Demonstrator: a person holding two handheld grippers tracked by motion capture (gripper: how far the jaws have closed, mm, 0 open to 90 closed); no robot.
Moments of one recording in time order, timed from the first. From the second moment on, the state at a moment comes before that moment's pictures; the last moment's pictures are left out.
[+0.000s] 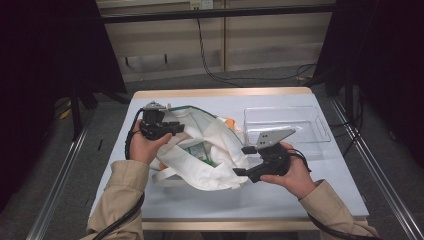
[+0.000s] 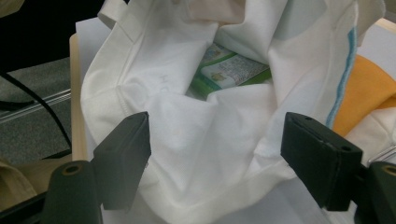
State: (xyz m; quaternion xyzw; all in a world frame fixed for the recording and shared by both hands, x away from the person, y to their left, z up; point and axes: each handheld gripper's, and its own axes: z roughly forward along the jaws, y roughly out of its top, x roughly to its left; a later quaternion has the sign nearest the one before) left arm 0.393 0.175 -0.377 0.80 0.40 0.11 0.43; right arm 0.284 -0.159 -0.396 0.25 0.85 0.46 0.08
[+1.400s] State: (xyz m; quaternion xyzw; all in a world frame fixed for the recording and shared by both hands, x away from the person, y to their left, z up) left arm 0.352 0.174 -0.402 0.83 0.38 0.08 0.41; right arm 0.330 -0.134 -0.404 0.25 0.85 0.45 0.10
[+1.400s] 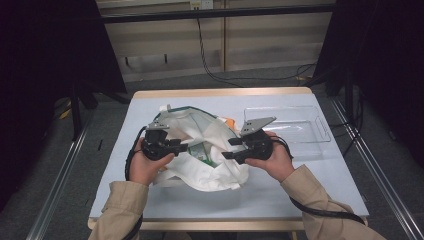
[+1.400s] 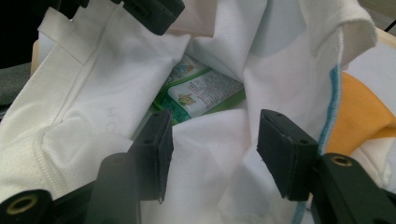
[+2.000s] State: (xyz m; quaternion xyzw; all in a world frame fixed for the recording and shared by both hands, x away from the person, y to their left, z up) left arm 0.349 0.170 -0.420 0.84 0.37 0.09 0.39; right arm 0.340 -0.136 -0.407 0.26 0.84 0.46 0.11
